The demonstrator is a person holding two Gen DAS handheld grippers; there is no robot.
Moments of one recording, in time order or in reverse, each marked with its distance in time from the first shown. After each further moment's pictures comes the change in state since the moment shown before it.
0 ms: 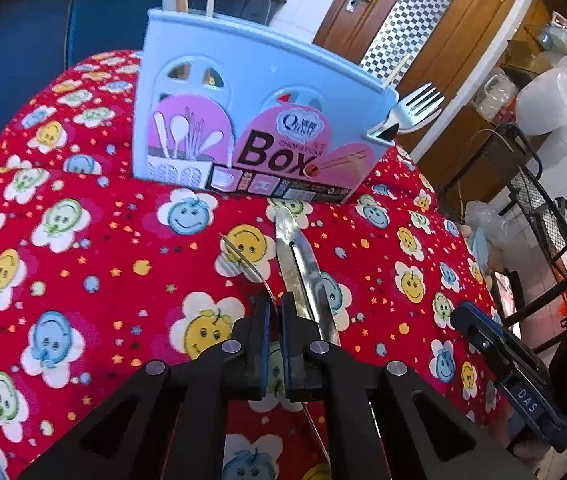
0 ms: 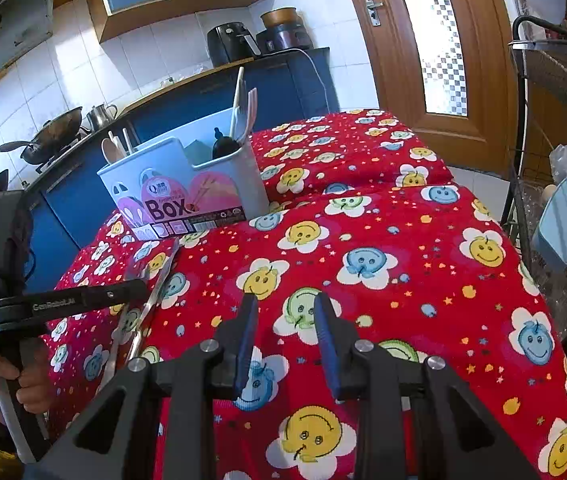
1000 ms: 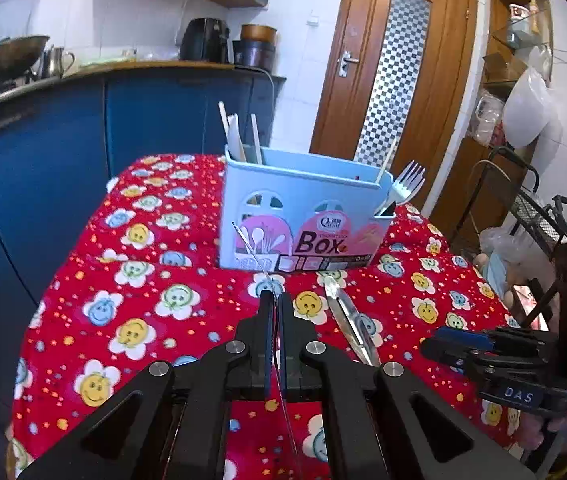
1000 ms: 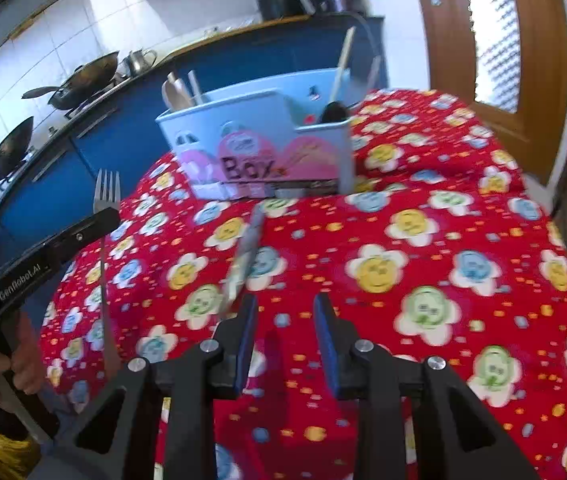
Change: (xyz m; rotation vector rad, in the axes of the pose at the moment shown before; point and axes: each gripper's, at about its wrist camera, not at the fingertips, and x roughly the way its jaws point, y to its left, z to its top) left arm -0.089 0.018 -0.006 0.142 -0.289 0.116; right arm 0.022 0.071 0.014 -0.117 0.191 0.100
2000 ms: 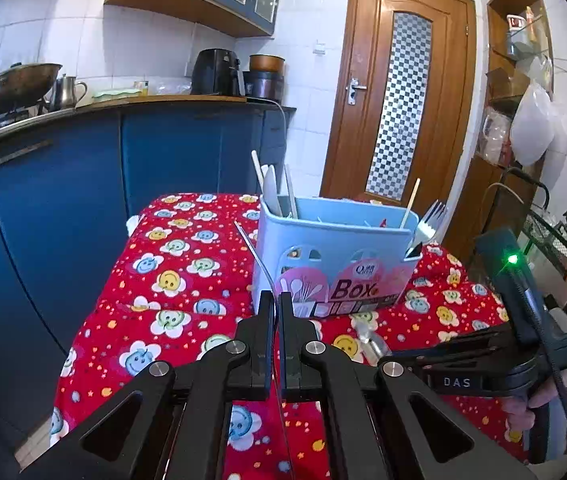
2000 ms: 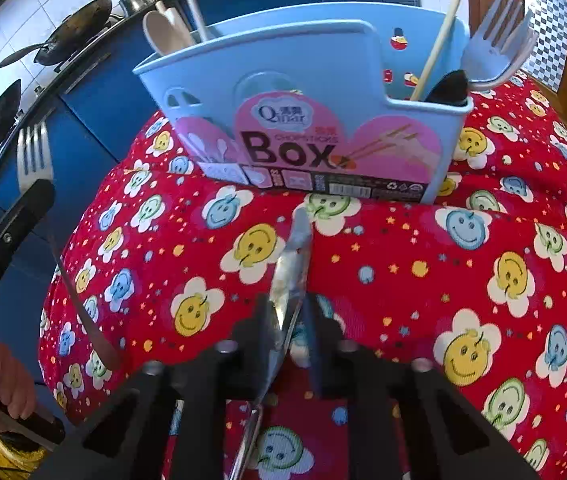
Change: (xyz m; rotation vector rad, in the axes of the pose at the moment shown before) left arm -0.004 0.019 0.023 0.021 -0.111 0.050; right arm 0.082 0.021 0.055 -0.035 0.260 0.041
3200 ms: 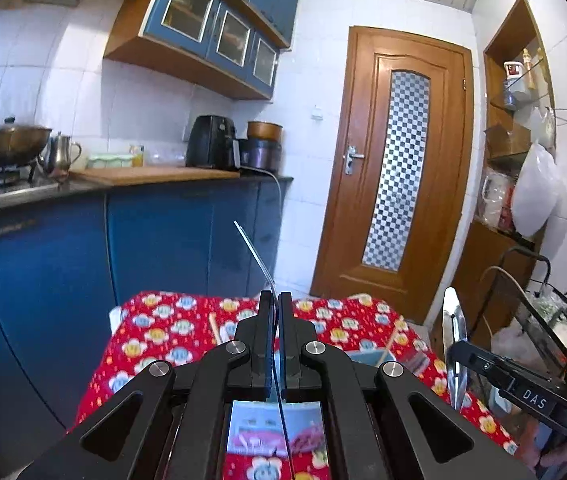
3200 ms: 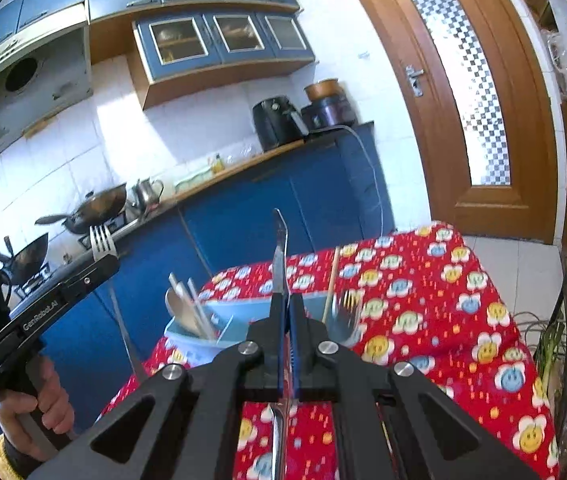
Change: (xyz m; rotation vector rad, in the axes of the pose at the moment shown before) left arm 0.013 -0.036 0.106 -0.016 -0.233 0.009; right arm -0.143 -0.045 0.022 0.095 -0.728 0.004
